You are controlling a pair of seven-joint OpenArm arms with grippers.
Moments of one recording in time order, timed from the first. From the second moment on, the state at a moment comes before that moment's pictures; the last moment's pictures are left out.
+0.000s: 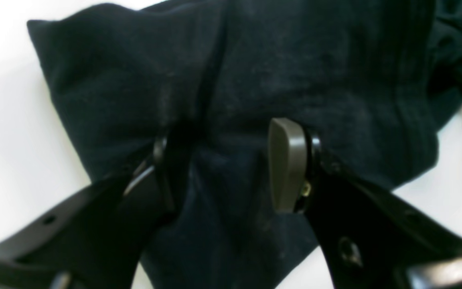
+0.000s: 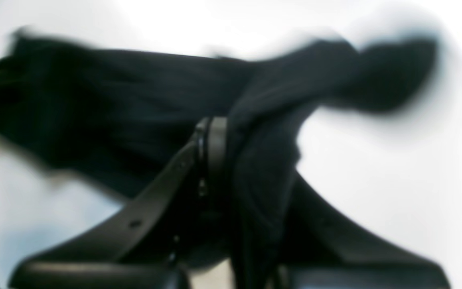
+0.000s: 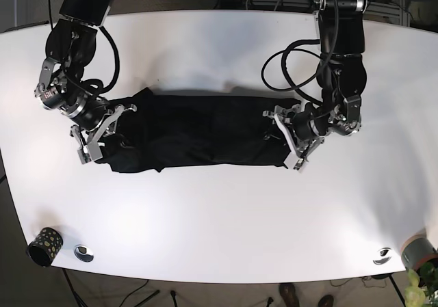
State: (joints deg) left arm -11.8 -1.7 -3.8 69.1 -22.2 -33.4 51.1; right arm 1.1 12.8 23.2 96.6 35.2 37.6 -56.2
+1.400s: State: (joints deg) left arm -13.5 4.6 -4.2 63.4 -23.2 -33.7 50.5; right arm 9.8 7.2 -6.9 94.3 34.7 37.5 -56.0
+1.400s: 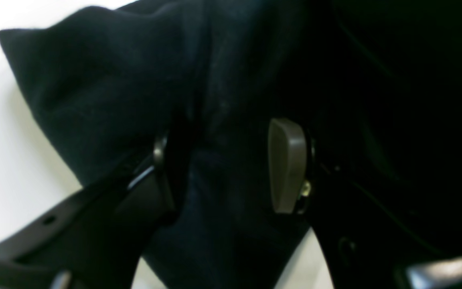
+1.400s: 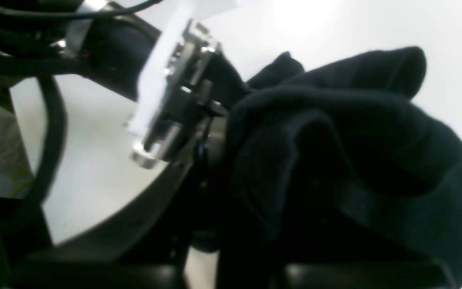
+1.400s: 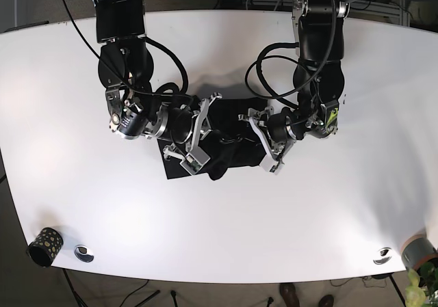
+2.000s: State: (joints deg) left arm -12.3 4.3 -4.0 67.6 -29.4 -33.4 54.5; right arm 12.2 8.6 -8.4 94.2 35.8 37.8 -55.4
